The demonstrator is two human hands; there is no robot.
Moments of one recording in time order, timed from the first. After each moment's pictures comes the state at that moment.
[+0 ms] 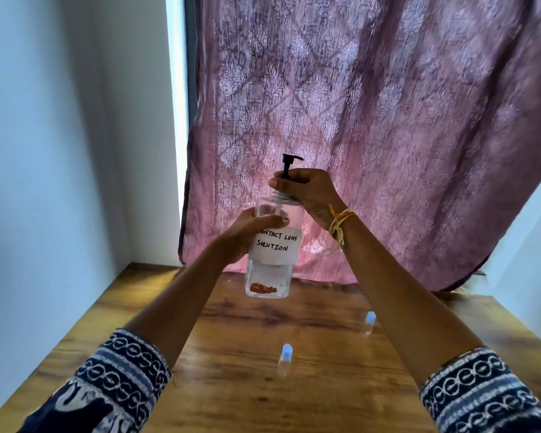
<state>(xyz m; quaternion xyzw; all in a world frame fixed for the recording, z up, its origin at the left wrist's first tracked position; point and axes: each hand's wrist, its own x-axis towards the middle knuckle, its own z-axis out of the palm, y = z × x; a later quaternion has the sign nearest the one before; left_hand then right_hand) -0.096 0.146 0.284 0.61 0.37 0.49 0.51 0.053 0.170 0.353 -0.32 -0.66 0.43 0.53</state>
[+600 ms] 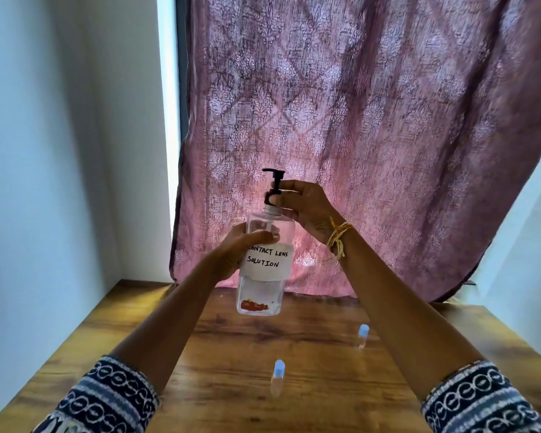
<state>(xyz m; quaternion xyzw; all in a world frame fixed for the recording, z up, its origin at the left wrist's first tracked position) -0.092 0.144 0.281 0.63 0.35 0.50 0.49 0.069 0.167 0.359 -0.28 -0.64 0.51 0.50</state>
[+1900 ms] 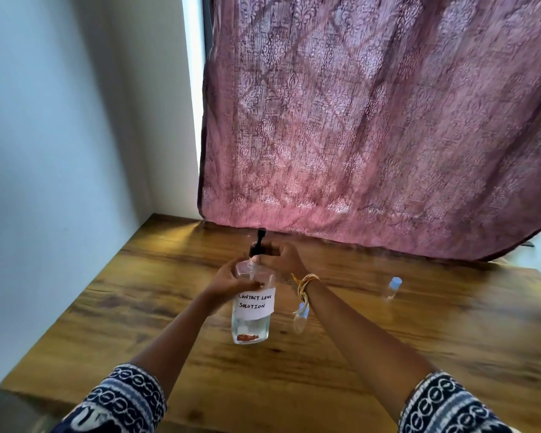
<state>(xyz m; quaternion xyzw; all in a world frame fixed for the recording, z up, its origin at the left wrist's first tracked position) -0.149 0.111 0.075 0.49 0.51 0.46 0.54 0.004 0.153 0.135 -0.48 -0.63 0.50 0.35</state>
